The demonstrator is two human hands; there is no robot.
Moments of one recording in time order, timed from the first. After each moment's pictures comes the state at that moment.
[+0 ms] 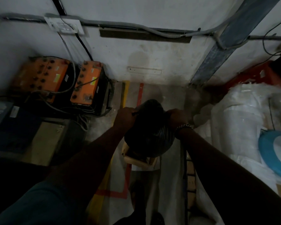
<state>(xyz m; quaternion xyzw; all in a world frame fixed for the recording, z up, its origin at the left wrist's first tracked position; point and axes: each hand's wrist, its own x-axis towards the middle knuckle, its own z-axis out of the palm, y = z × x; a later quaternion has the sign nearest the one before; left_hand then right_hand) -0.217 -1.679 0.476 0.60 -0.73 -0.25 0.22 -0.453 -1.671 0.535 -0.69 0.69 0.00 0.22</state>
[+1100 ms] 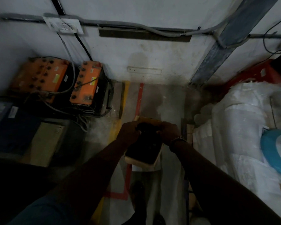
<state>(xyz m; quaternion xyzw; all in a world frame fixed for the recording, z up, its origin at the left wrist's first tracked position) -0.225 -1.634 0.447 0.65 -0.66 -0.36 0.07 -0.431 -1.626 0.508 -0.65 0.69 -0.01 0.32</state>
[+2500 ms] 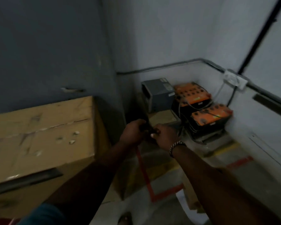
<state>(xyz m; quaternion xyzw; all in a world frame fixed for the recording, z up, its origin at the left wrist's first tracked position) -0.130 -1.129 0.665 0.90 -0.28 -0.07 0.33 -0.221 -1.280 0.667 -0.93 0.18 -0.02 0.32</state>
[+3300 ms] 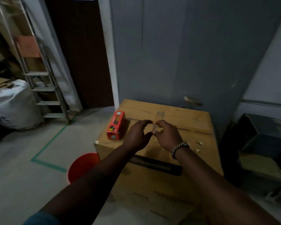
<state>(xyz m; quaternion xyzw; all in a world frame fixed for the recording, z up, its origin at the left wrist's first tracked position) -0.093 -0.625 0.715 0.93 -0.09 0.13 0.34 -0.077 -0.785 0.731 -0.94 -0.10 -0.03 0.34</state>
